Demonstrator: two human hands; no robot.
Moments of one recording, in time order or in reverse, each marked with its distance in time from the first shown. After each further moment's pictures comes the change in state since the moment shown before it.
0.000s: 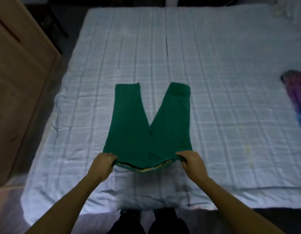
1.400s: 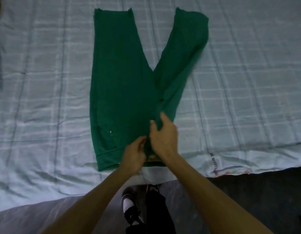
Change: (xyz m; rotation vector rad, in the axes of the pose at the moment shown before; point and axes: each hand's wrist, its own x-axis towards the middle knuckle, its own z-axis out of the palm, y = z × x) left_hand -0.018 0.061 0.218 -1.095 -0.088 -0.300; right_hand -0.032 -0.089 0.206 0.408 0.179 0.495
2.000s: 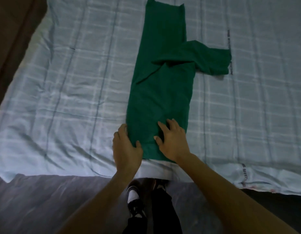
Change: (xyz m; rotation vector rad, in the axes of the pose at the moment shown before) left_hand -0.041 -0.055 -0.081 0.142 0.628 -0.097; right_hand -0.016 0.034 0.084 -0.702 -0.431 -0.363
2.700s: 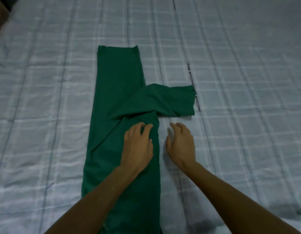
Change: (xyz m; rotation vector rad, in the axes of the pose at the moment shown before) left_hand 0.152 0.162 0.120 0.434 -0.227 0.688; right_hand 0.139 0.130 -0.085 0.127 0.400 0.225
